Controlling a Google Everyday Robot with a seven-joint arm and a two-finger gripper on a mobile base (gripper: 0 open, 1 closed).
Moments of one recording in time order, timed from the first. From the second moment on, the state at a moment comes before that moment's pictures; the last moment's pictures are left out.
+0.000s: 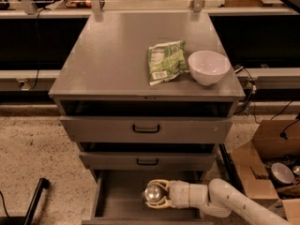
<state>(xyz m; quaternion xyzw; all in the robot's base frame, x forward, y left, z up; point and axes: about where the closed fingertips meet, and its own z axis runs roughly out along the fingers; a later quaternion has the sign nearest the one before) 0.443 -0.016 0.421 -0.57 0.53 0.33 0.54</state>
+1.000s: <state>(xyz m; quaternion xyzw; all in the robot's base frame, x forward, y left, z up) 0.401 -0.001 0.527 -0.60 0.47 0.36 0.54</state>
